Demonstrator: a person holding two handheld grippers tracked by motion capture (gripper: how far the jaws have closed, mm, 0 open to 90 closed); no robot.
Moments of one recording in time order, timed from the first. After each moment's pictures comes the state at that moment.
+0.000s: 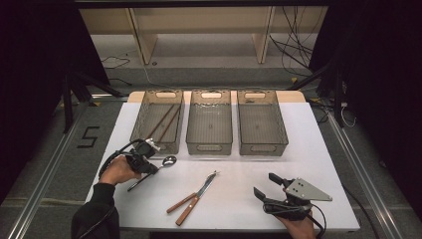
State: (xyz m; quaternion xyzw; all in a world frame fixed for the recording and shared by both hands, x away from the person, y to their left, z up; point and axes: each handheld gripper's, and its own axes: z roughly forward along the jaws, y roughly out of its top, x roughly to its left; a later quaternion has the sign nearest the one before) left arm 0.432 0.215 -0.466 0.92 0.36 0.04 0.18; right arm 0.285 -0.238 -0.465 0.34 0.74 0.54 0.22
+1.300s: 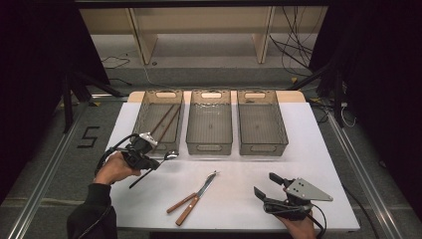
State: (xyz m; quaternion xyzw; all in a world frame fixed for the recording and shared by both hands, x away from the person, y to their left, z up) left arm 0.420 0.212 -0.426 0.91 0.35 0.04 0.24; right arm 0.285 -0.239 -0.464 0.35 0.74 0.54 0.22
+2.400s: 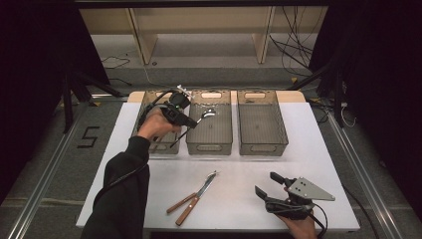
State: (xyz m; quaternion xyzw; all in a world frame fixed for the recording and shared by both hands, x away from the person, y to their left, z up) left arm 0.517 0.106 -0.348 0.89 0.33 0.05 0.30; right arm 0.286 -0.242 -0.463 0.35 0.73 0.54 0.22
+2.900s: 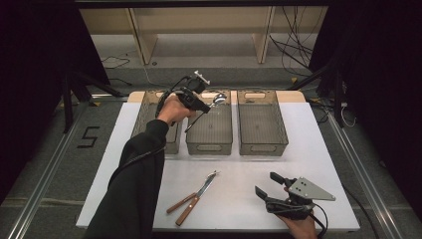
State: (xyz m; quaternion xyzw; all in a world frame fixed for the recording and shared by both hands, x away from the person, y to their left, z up) left arm 0.561 0.067 -0.341 0.88 0.35 0.08 0.31; right arm 0.286 -0.242 -0.463 0.35 0.73 0.55 0.22
